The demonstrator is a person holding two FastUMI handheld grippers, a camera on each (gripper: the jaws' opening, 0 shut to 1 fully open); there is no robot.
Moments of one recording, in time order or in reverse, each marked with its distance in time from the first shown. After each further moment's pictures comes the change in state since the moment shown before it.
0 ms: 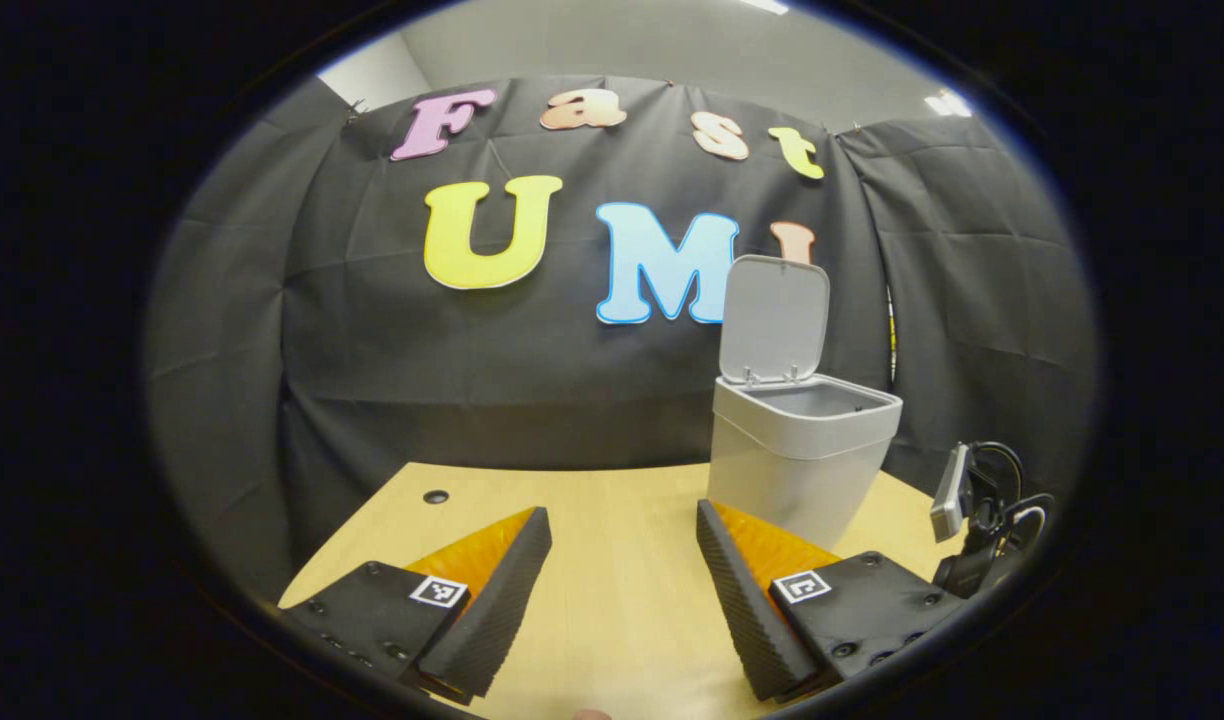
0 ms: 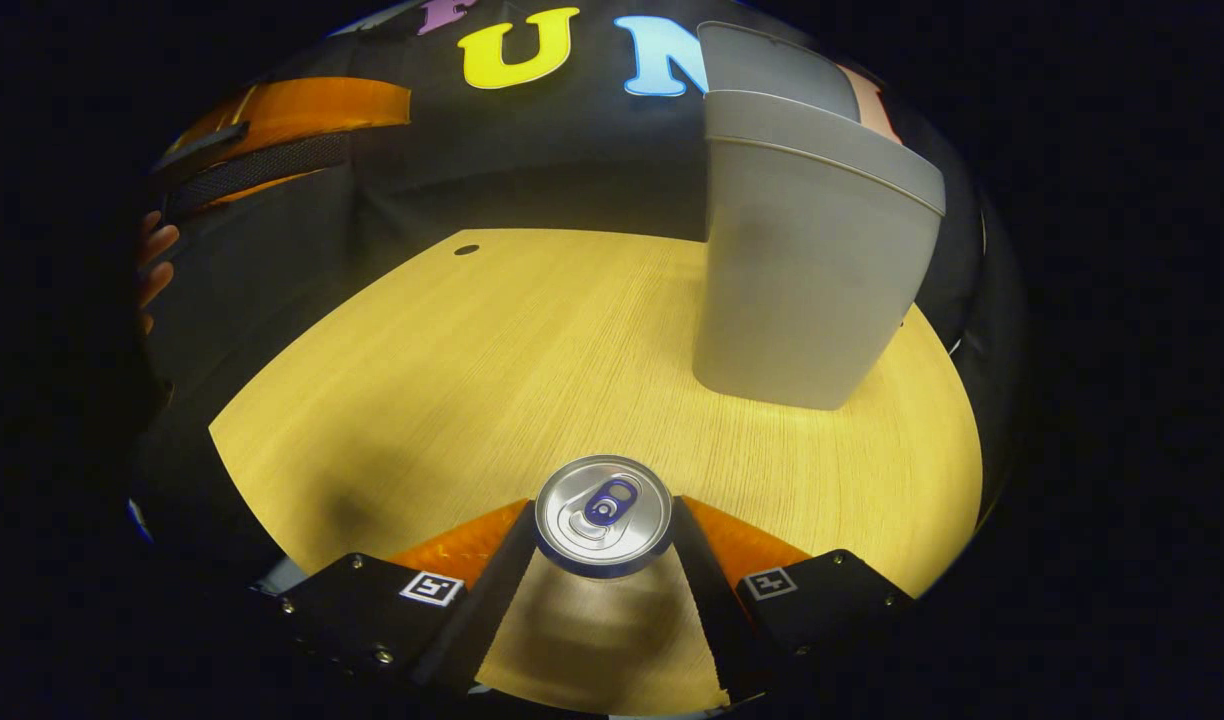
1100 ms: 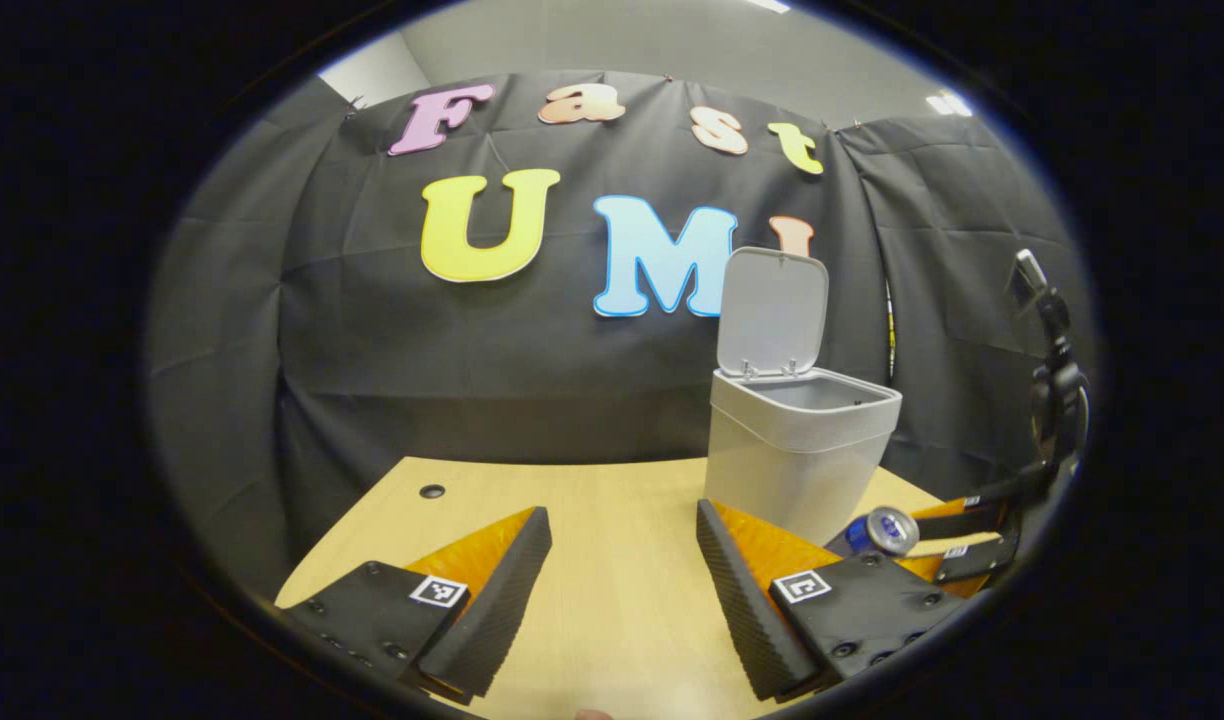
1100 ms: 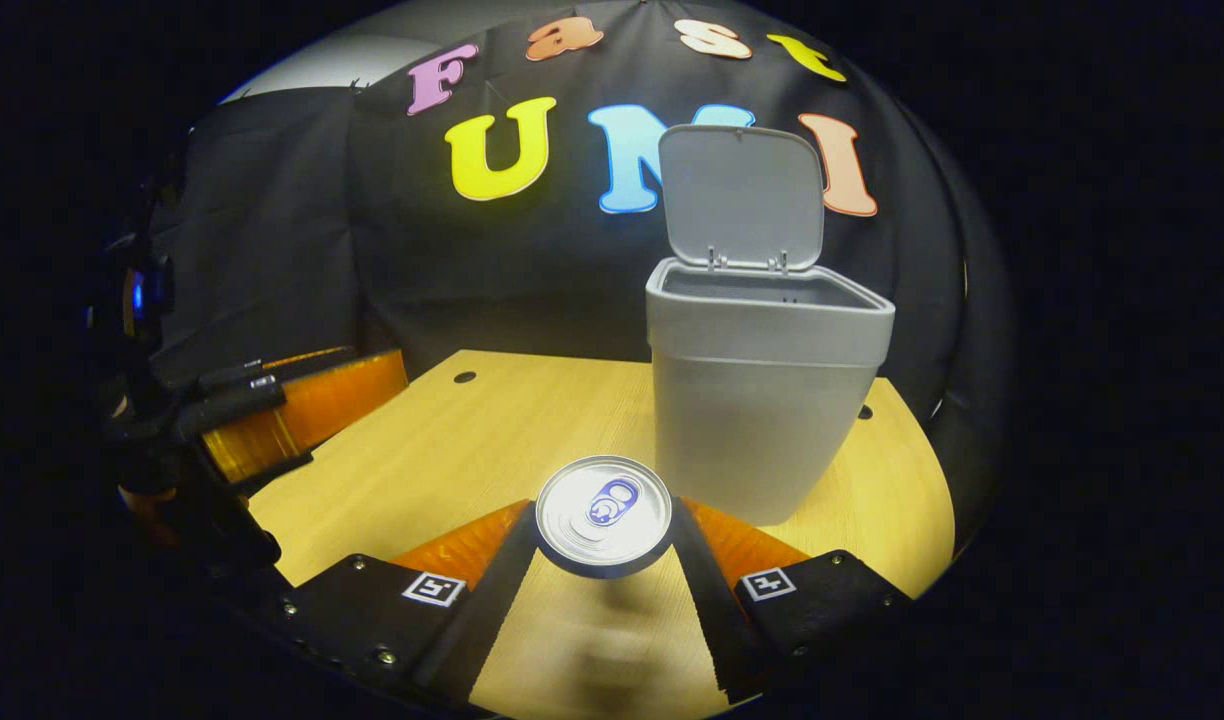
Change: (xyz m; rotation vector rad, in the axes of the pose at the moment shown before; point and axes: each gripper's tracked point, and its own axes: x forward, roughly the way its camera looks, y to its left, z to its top) left arm 0.001 0.000 -0.003 0.001 0.021 -0.004; right arm -0.062 -0.041 0.125 0.048 -0.327 0.007
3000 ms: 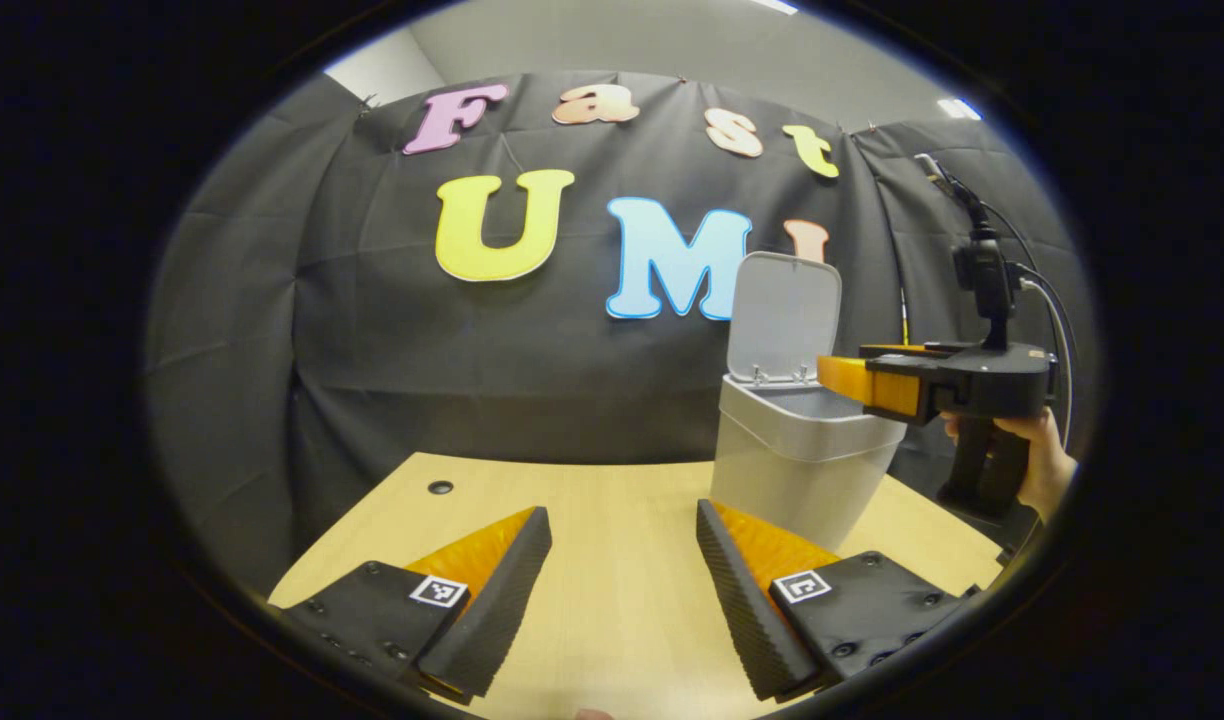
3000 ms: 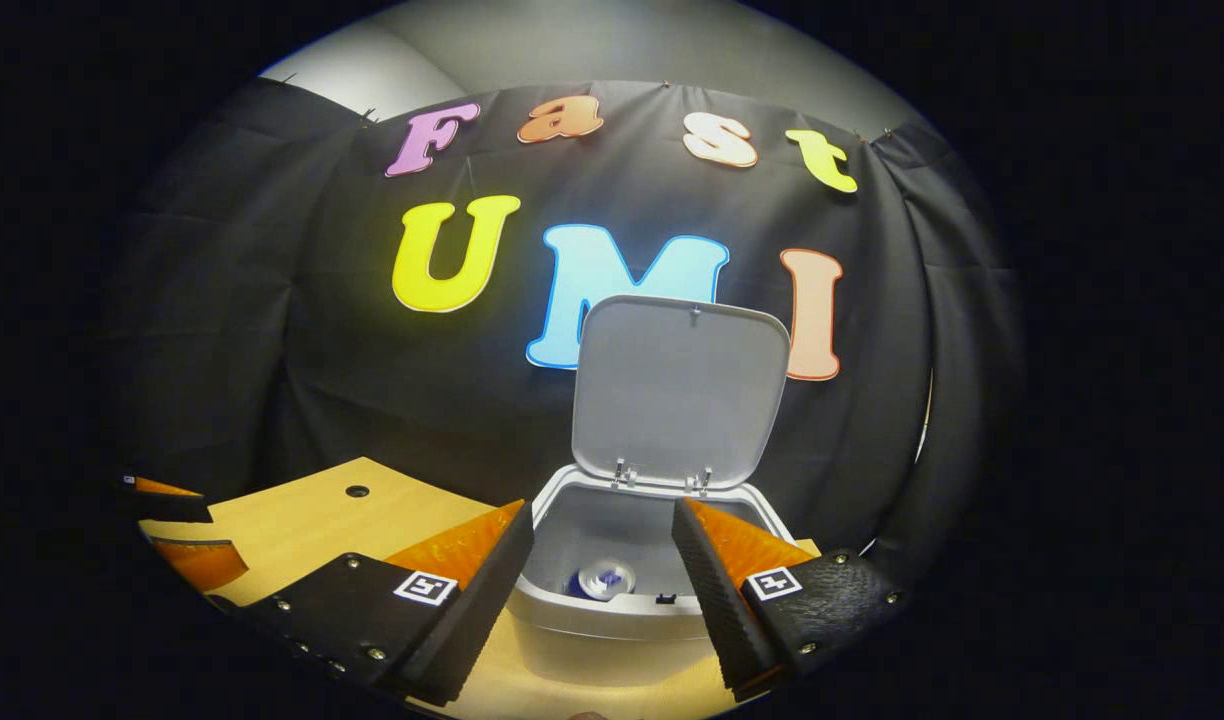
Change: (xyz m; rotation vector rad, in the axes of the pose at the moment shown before) left arm 0.000 -0.005 0.005 -0.020 -0.003 0.036; right arm 0.047 -0.079 0.168 -0.154 -0.348 -0.209
